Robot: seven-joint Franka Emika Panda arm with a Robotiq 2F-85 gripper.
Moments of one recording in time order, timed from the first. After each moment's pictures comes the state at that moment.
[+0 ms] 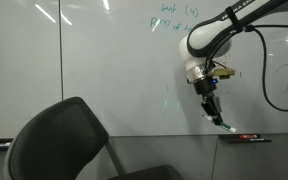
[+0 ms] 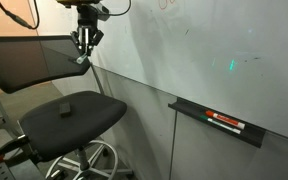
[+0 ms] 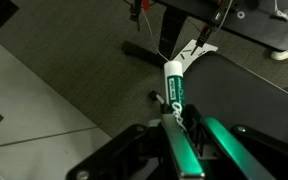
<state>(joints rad) 0.19 0.20 0.13 -1.85 -0.15 1.61 -0.10</state>
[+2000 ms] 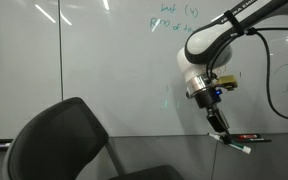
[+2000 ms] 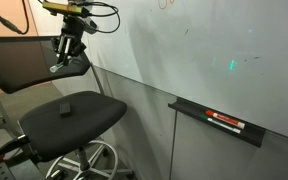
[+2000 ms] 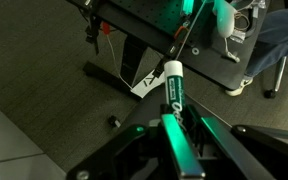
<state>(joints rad) 0.19 0.20 0.19 -1.96 -0.01 1.57 -0.18</state>
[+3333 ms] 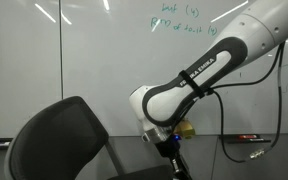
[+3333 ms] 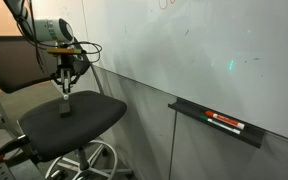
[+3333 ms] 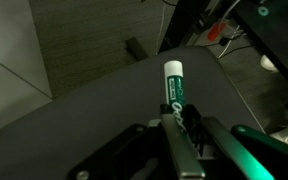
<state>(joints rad) 0.39 0.66 0.28 -1.71 -0.33 1.73 -0.25</state>
